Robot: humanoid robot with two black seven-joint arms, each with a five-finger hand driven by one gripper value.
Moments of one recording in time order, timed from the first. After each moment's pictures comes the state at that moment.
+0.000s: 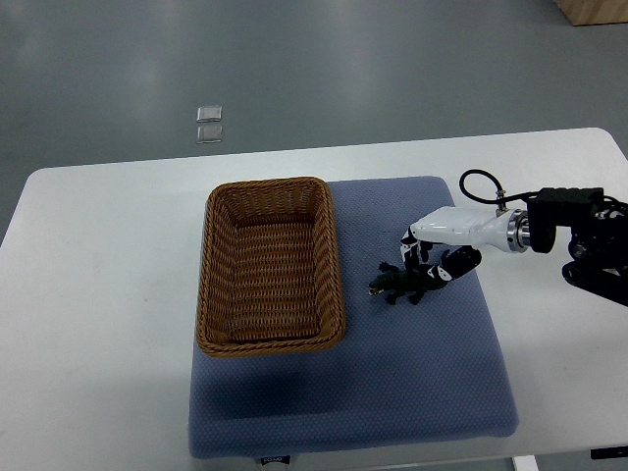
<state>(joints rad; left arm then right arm) 0.01 0.00 -0.17 -0.16 0.03 0.06 0.07 0.91 -0.61 0.15 1.17 -1.61 0.11 0.32</state>
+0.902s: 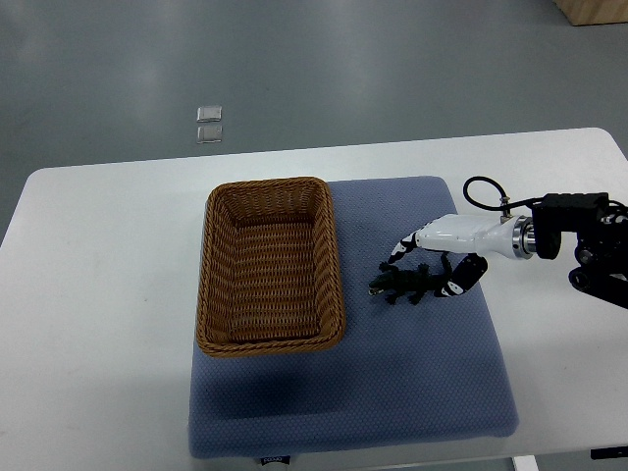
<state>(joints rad) 0.01 0.00 -0.17 -0.16 0.03 0.06 0.07 0.90 -0.63 0.14 1.20 -1.61 0.11 0.33</state>
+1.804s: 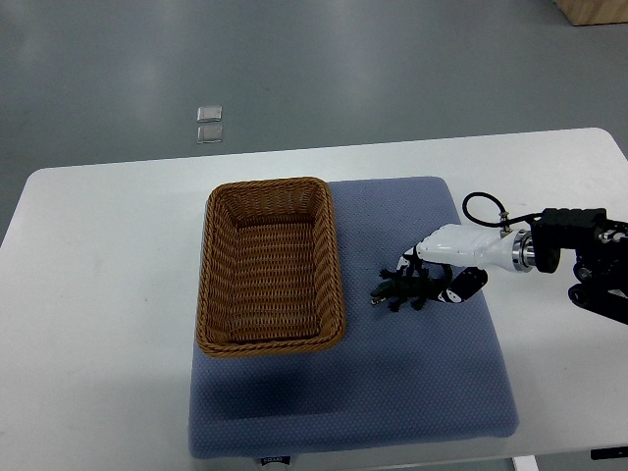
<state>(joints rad) 0.01 0.00 -0.17 -0.16 0.03 0.06 0.07 0.87 -0.63 0.12 1.19 -1.68 0.06 0.33</state>
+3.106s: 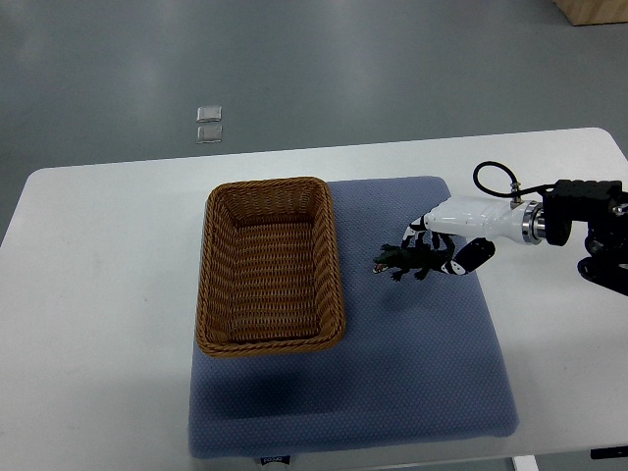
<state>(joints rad) 0.01 0.00 -0.17 -0.16 0.03 0.06 0.07 0.93 -0.66 0.16 1.18 -1.65 0.07 0.33</state>
